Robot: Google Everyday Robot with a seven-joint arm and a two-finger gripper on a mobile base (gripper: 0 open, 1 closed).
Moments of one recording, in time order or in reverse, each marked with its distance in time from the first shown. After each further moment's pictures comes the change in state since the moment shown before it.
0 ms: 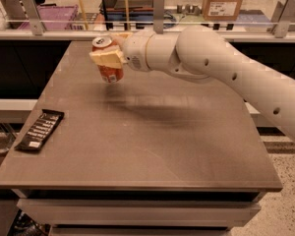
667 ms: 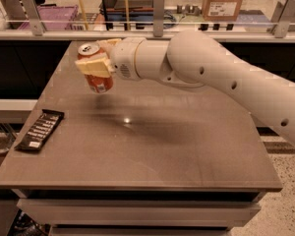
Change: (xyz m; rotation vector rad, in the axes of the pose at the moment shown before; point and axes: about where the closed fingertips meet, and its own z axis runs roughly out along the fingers) arm -0.015 0.052 -0.002 -0.035 0.009 0.031
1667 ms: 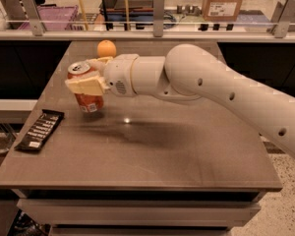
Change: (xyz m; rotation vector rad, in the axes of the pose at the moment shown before) arm 0.018 0.053 0.002 -0.142 -0.004 0.079
